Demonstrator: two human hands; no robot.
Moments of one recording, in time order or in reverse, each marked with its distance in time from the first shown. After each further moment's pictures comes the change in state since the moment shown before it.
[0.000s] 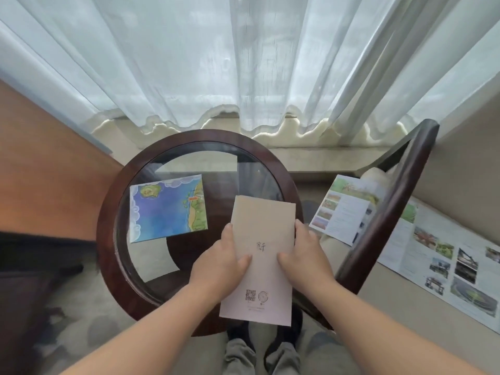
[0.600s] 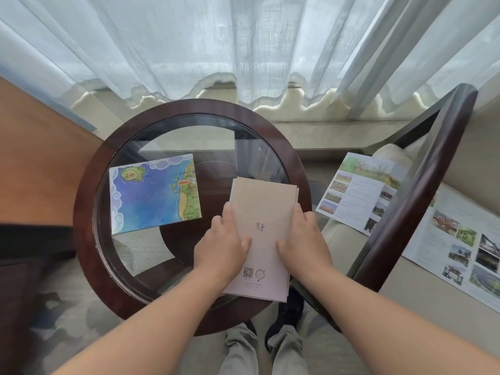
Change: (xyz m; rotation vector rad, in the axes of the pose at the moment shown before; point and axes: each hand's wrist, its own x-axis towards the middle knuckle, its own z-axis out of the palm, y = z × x) left_hand 0.043 -0.016 0.044 0.111 0.093 -0.082; right_hand 0.040 0.015 0.031 -0.194 0.008 -0.011
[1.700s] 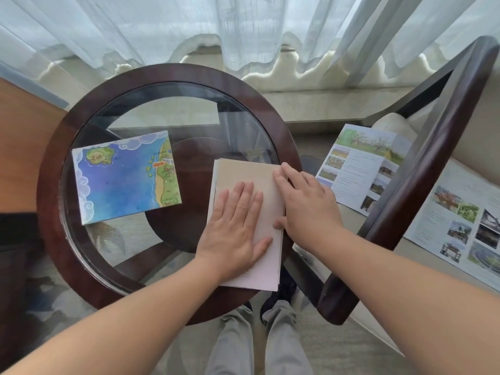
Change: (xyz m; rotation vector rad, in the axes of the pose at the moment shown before) left_hand 0.006 0.009 0.040 0.425 0.045 0.646; right_hand 0.041 0.033 -0.015 -0.530 -0.016 -0.313
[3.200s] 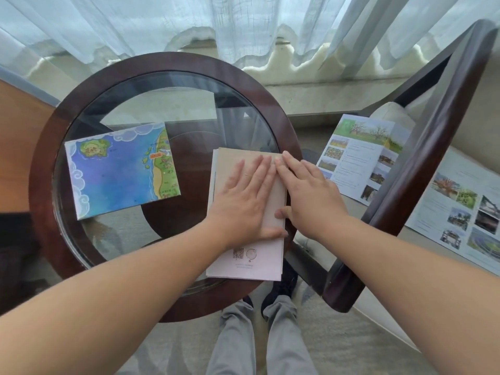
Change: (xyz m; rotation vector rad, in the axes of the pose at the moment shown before) left_hand 0.035 -0.009 -0.019 0.072 -0.109 0.142; right_hand 0.004 0.008 0.013 0.065 -0.012 0.024
